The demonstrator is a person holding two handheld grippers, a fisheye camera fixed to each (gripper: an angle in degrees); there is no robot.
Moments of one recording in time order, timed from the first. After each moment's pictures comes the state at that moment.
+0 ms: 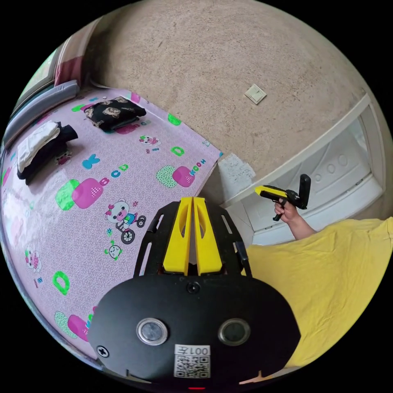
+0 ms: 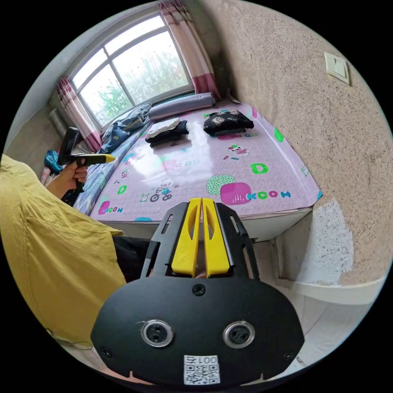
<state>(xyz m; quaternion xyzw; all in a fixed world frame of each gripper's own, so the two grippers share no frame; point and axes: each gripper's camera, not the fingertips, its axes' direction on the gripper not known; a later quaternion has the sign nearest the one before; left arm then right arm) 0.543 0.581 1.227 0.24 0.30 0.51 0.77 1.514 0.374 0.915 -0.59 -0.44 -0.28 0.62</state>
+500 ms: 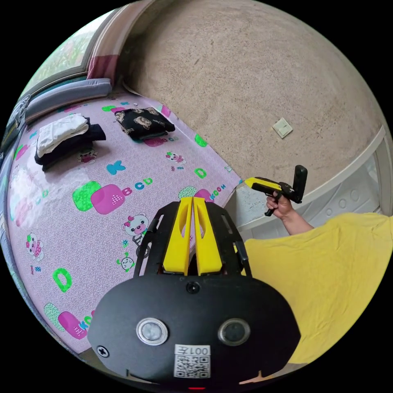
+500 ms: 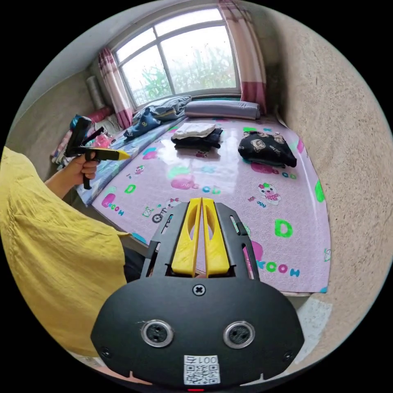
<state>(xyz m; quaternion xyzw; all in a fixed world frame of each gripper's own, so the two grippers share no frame) 0.448 0.431 1.361 0.29 0.34 0.41 0.79 1.337 0.435 0.954 -0.54 -0.56 -0.33 0.54</state>
